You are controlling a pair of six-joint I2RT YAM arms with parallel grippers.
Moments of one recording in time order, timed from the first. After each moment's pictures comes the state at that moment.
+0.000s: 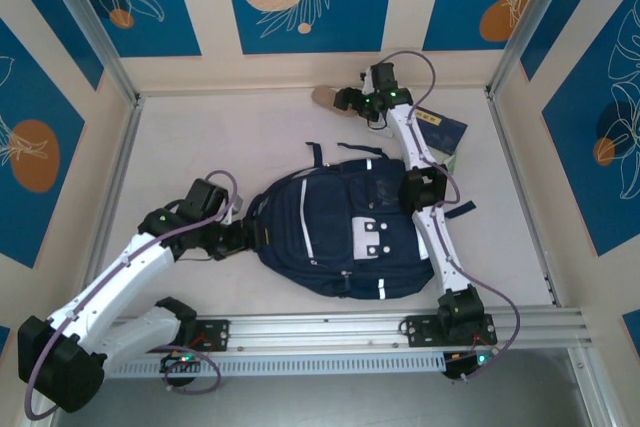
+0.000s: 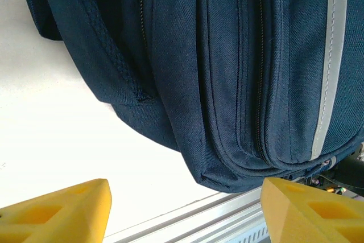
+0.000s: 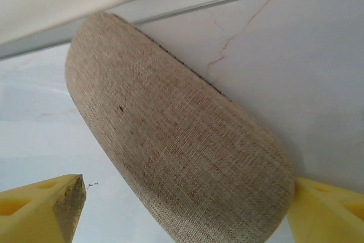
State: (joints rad) left arm -0.48 0.97 0.77 -0.89 0.34 -0.67; right arm 0.22 3.04 3.13 -0.92 -0.37 0.40
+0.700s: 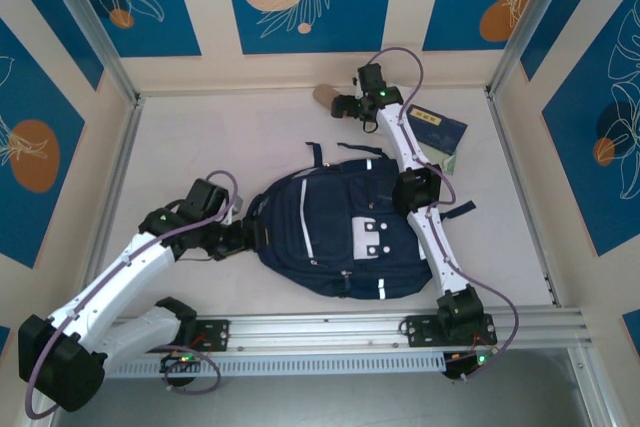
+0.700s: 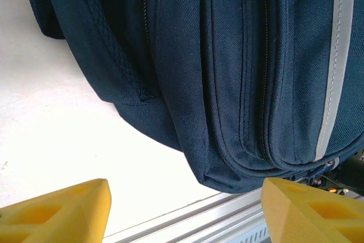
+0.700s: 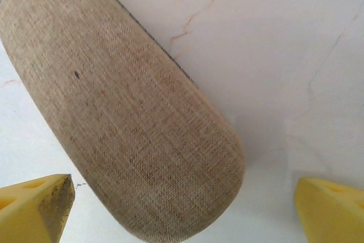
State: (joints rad) left arm -0.48 0.97 0.76 -0.89 0.34 -0.67; right arm 0.26 3.01 3.13 -1.01 -0.12 0.28
